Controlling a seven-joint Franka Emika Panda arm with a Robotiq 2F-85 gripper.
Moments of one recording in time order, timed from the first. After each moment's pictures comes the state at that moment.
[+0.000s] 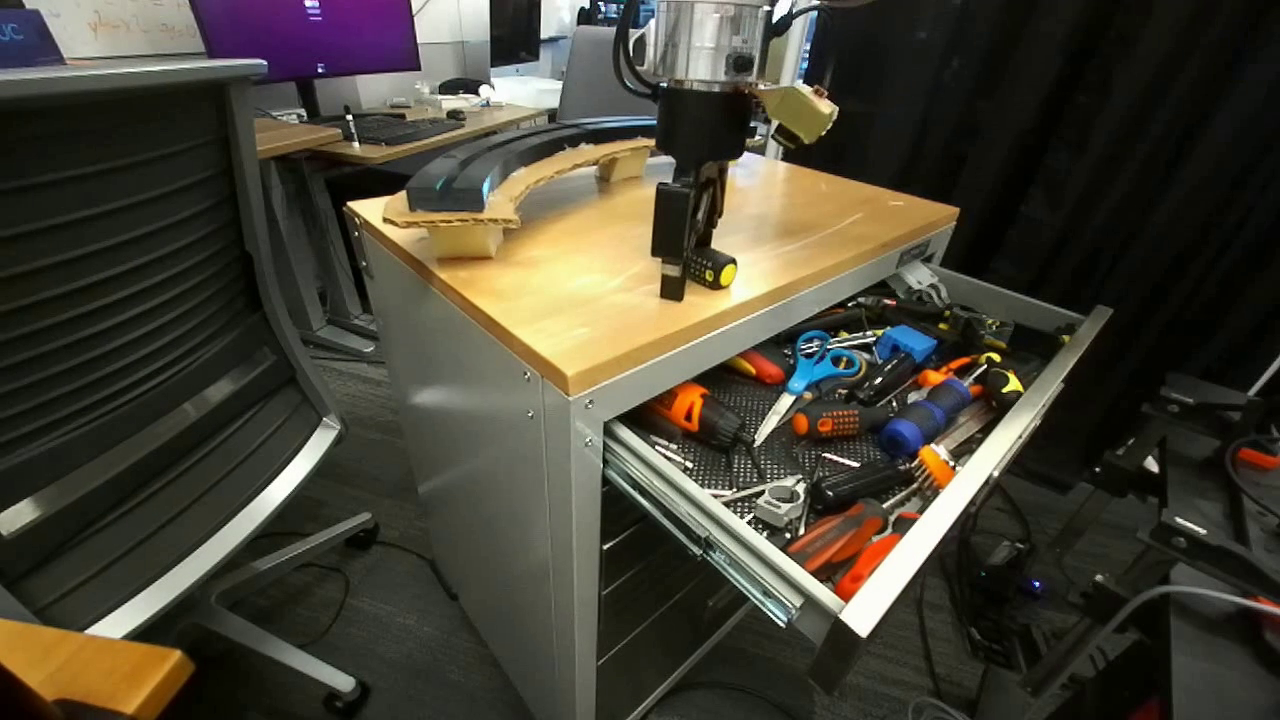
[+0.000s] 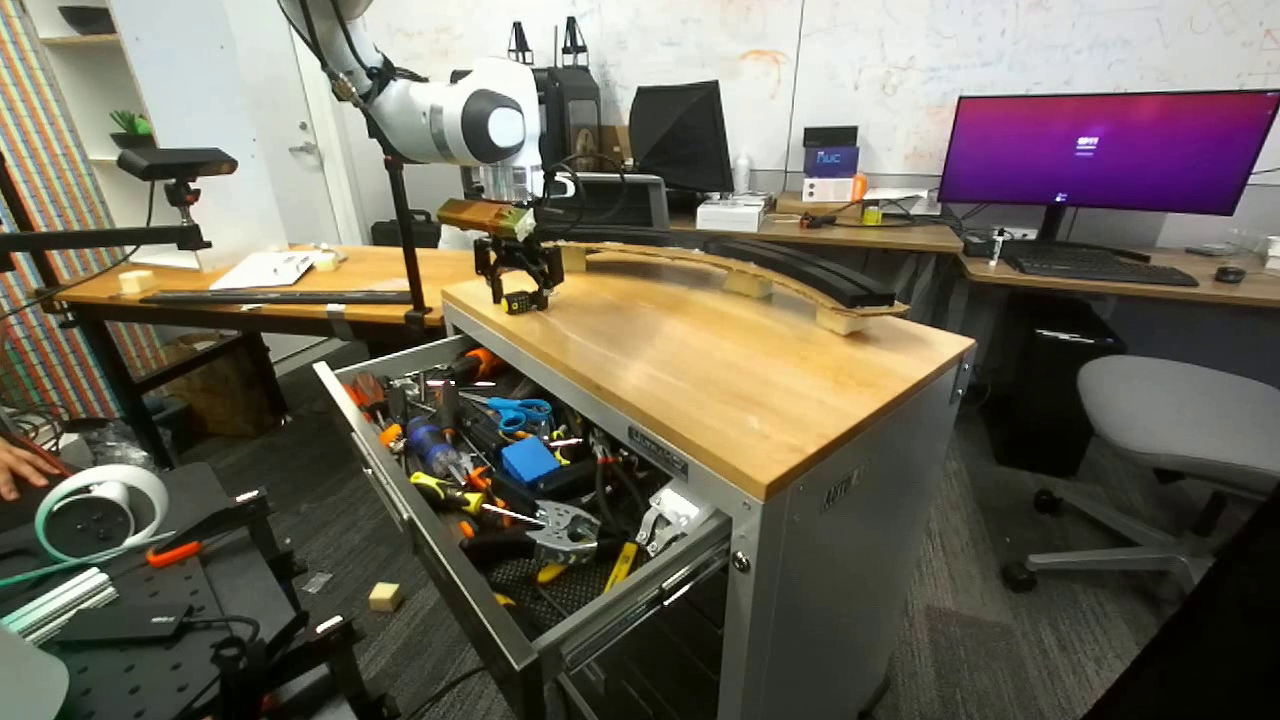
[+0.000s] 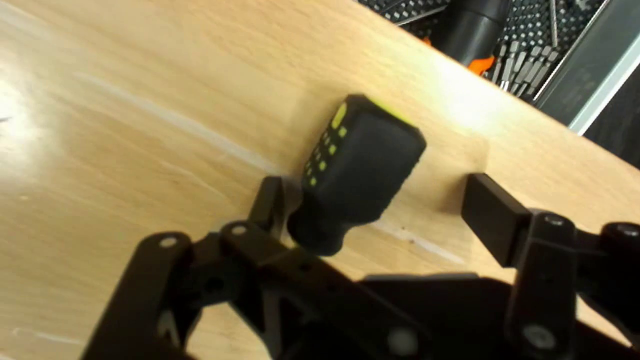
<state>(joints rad) 0.23 0.57 0.13 -1.74 -0.09 2.30 0.00</state>
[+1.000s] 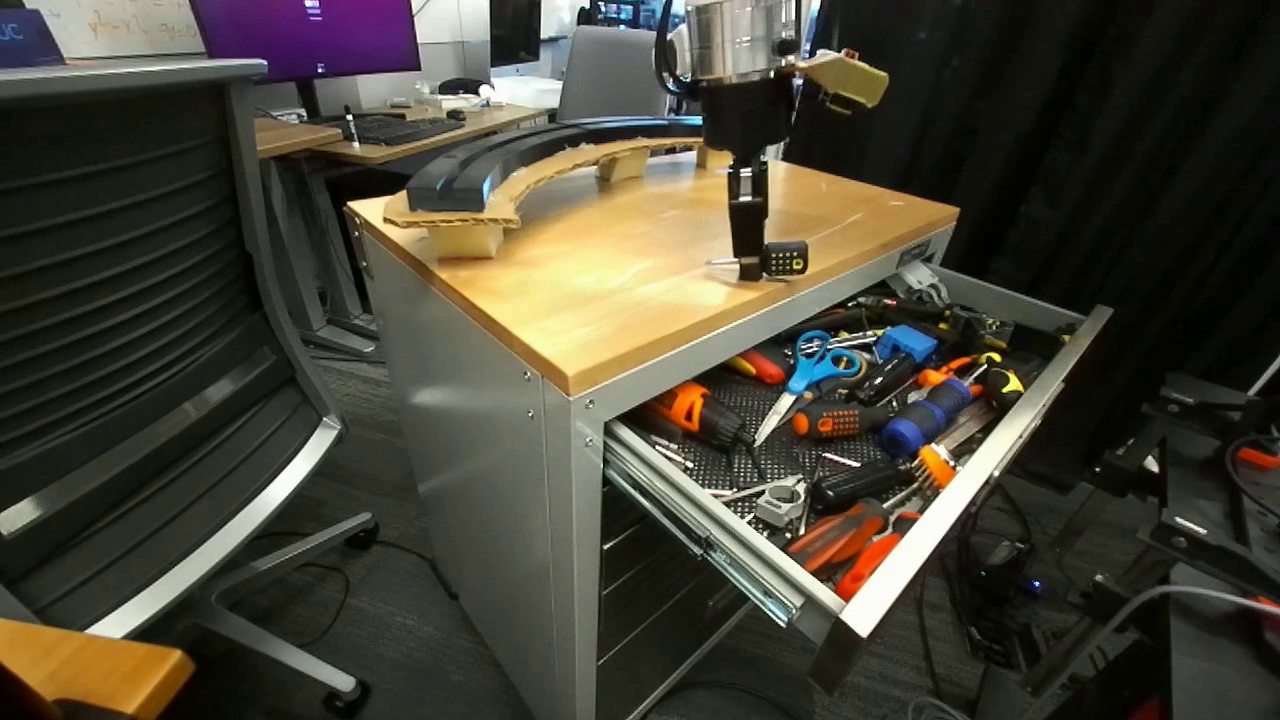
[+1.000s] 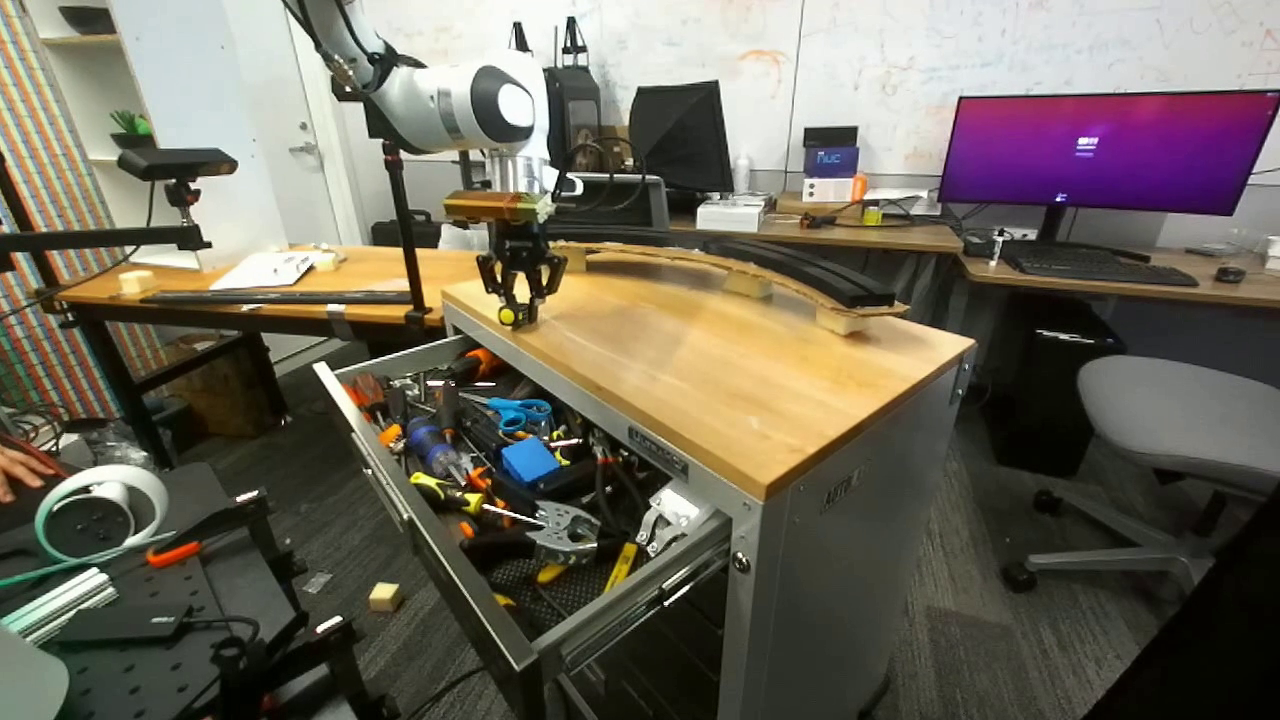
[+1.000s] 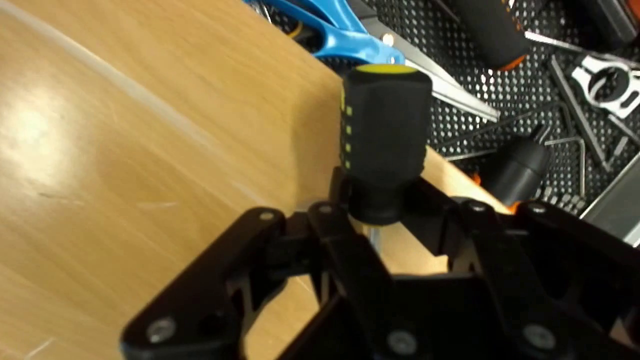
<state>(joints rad) 0.21 0.52 0.10 -1.75 -0.18 2.07 -0.16</state>
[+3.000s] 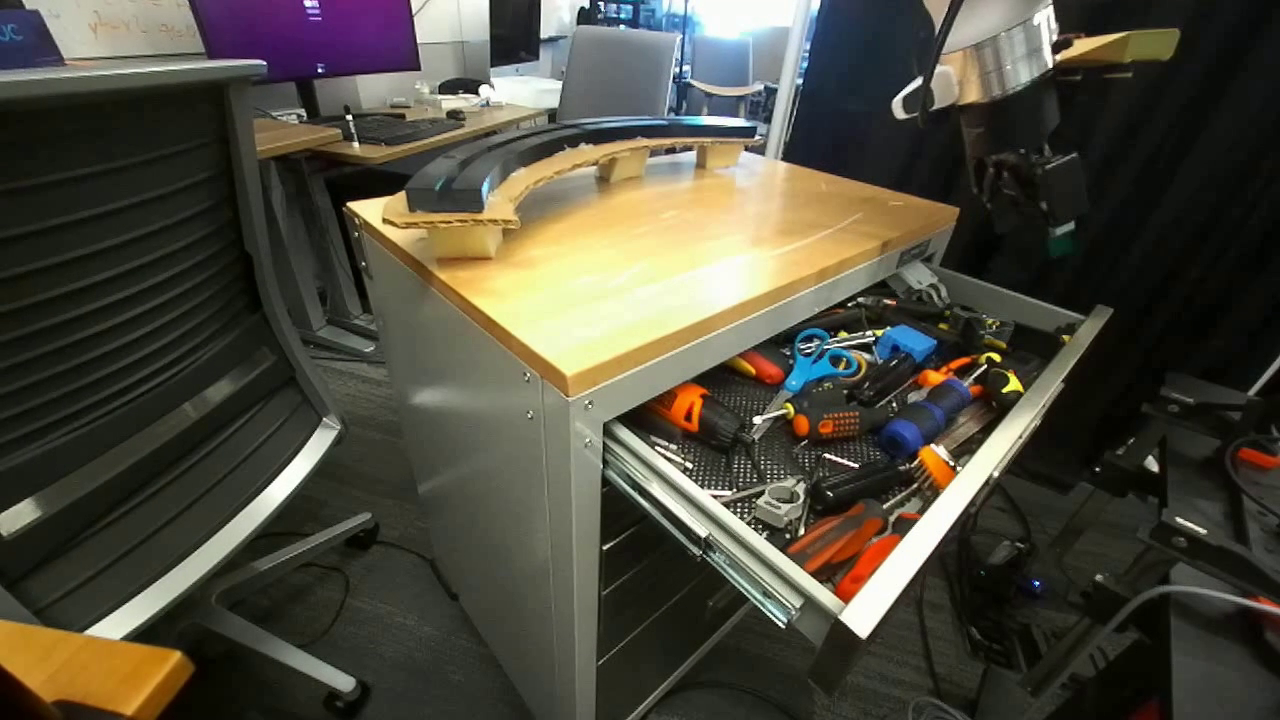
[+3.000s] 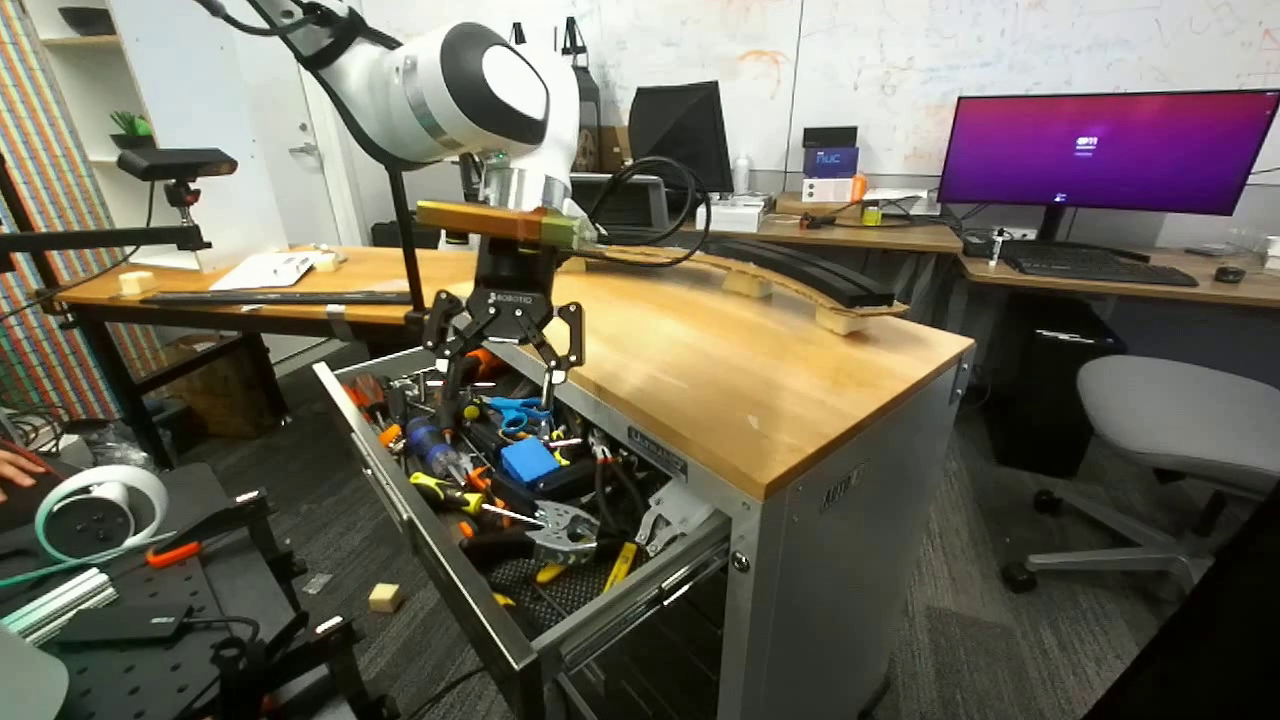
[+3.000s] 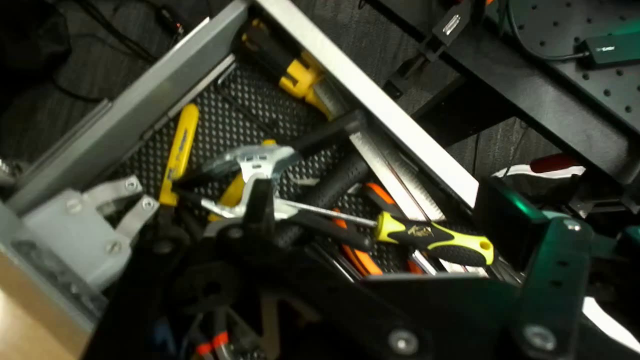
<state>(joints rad) -0.03 0.15 0.00 -2.29 -0.34 1.95 -0.53</state>
